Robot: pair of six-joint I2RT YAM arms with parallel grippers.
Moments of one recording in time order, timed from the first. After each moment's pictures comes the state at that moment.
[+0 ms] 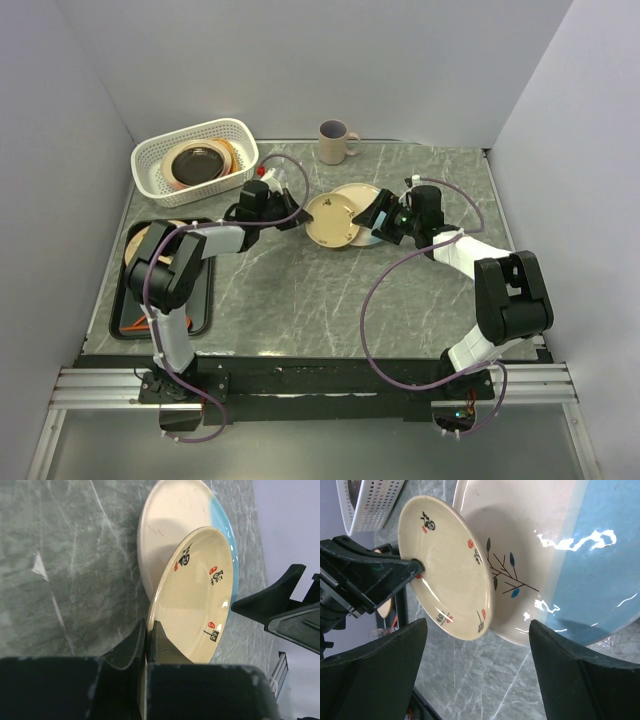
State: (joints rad) left arm -0.42 1.89 1.04 0.43 0.39 -0.70; right arm 0.19 1.59 0.84 0.16 -0.46 0.73
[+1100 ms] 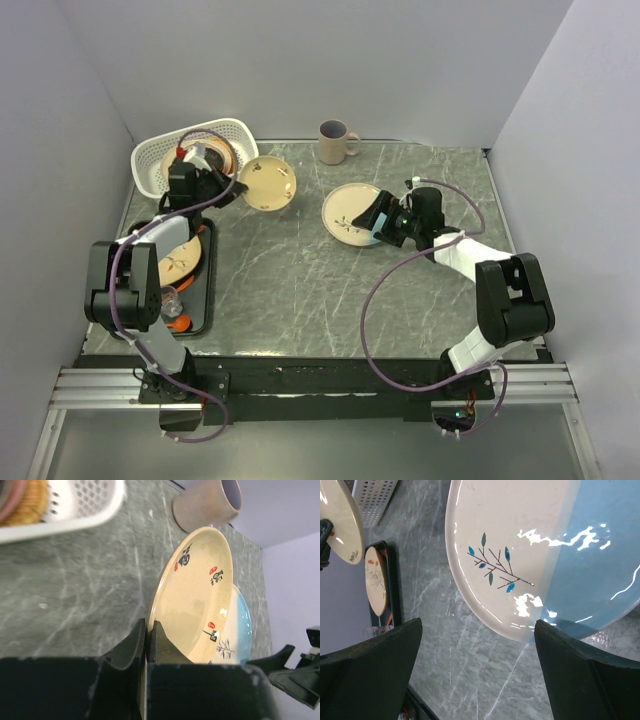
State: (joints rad) left arm -0.05 1.68 1.01 0.32 0.40 -0.67; right arm 0.19 1.57 0.82 0.15 -0.46 0.71
